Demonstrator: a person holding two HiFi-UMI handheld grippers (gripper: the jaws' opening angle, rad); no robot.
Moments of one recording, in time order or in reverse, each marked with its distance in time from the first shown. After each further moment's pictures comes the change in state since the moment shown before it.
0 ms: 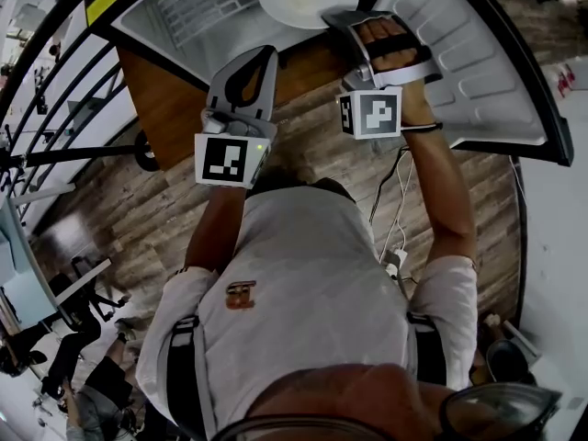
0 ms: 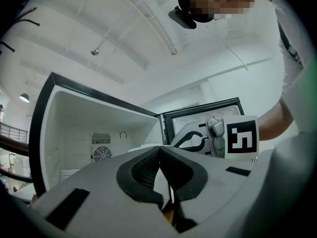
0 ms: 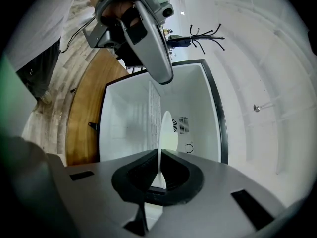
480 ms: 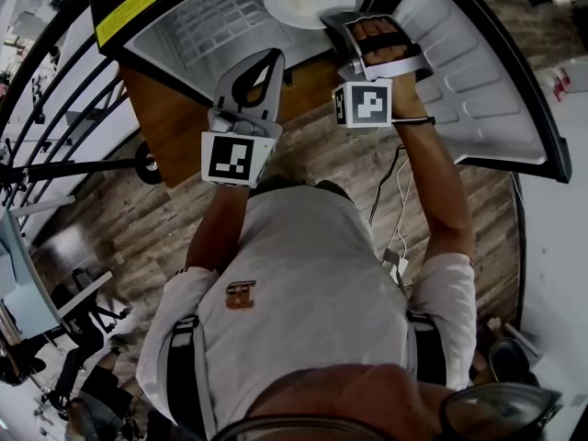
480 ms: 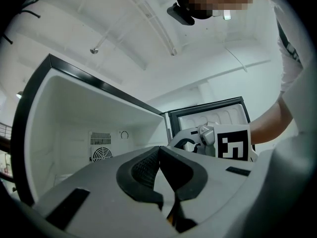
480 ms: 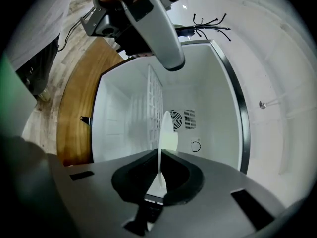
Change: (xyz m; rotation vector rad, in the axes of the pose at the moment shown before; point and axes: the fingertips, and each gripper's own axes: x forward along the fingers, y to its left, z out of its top) left arm 0.022 0.034 -0.002 0.010 -0.022 -0.034; right arm 0.059 -0.003 -0.003 -0.009 0.051 0.029
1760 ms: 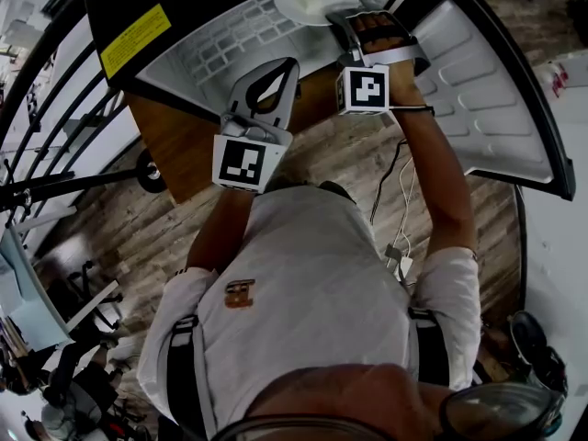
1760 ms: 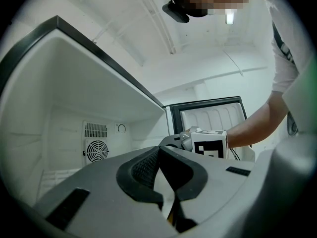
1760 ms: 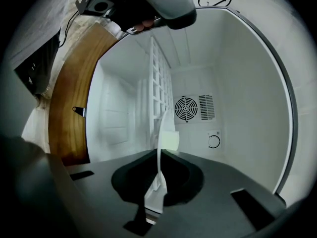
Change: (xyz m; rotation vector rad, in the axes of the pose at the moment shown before) left arm 0.025 0.026 -0.023 -0.018 0.025 -0.094; right arm 0.077 0.013 -0.017 -0.013 0.075 0.091
